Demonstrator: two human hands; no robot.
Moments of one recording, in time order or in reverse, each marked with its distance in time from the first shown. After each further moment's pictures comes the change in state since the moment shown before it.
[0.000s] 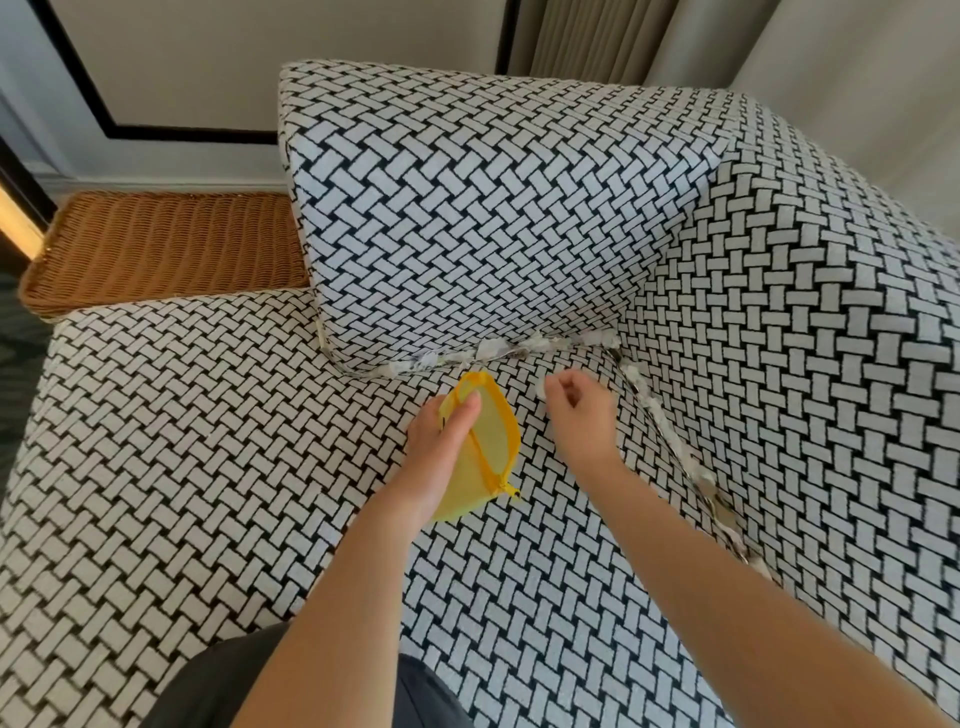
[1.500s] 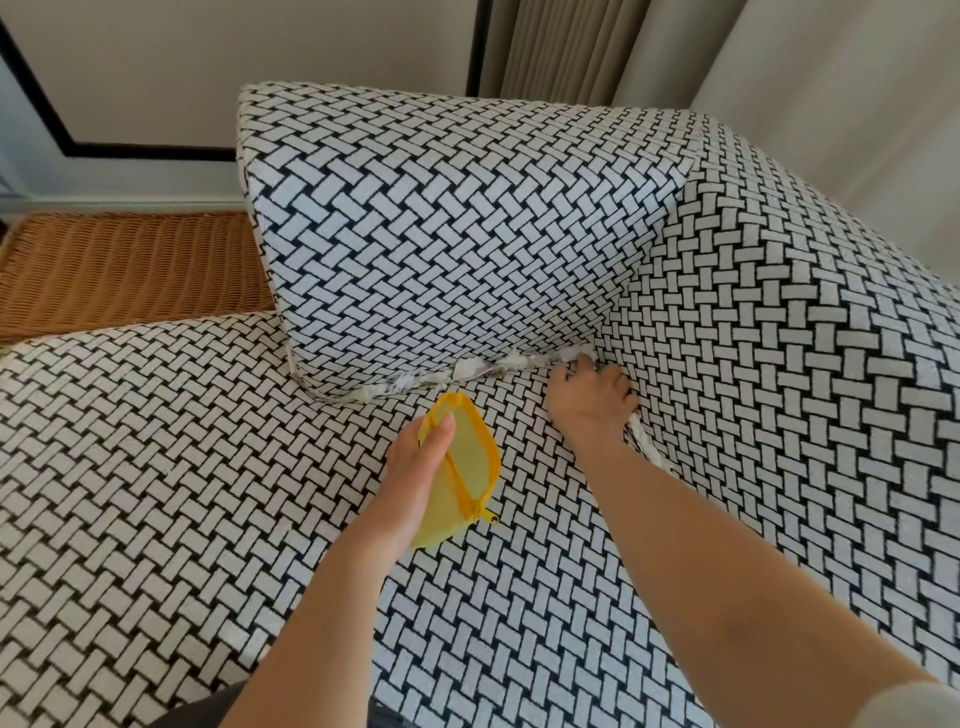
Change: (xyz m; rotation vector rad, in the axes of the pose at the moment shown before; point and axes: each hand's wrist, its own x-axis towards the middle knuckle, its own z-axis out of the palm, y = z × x) left_hand 0.011 -0.006 -0.003 -0.080 -0.080 0.044; right_hand 0.076 0.031 -0.005 -0.874 0.105 0.235
